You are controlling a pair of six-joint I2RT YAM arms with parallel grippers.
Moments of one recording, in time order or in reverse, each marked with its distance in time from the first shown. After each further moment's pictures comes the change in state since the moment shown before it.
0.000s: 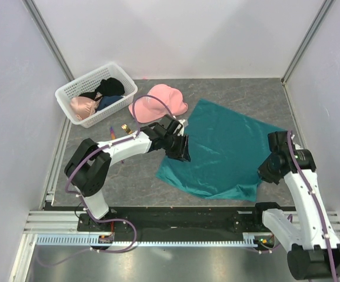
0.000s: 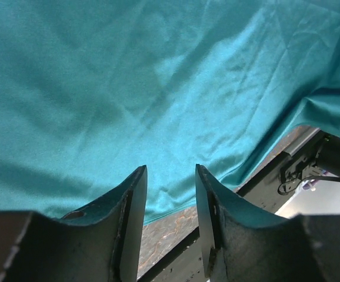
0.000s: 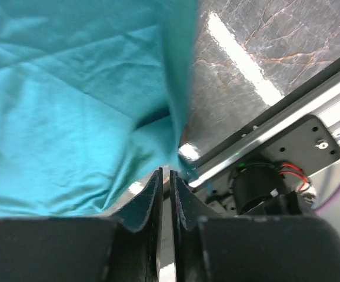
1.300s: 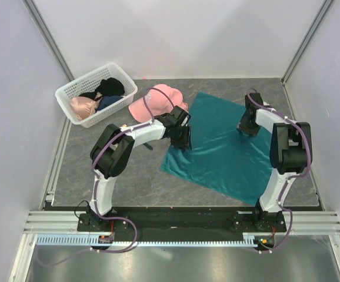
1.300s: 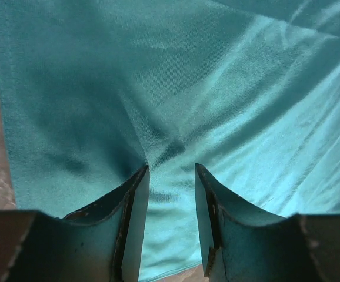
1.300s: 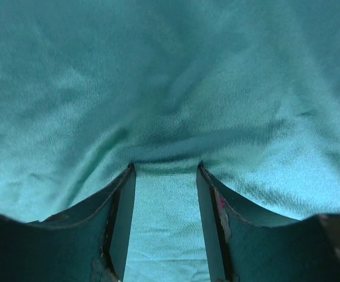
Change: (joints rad) left arm 0.039 0.320 0.294 -0.083 -0.153 -0.032; right arm -0.023 1.007 0.316 0.793 0.035 -0.240
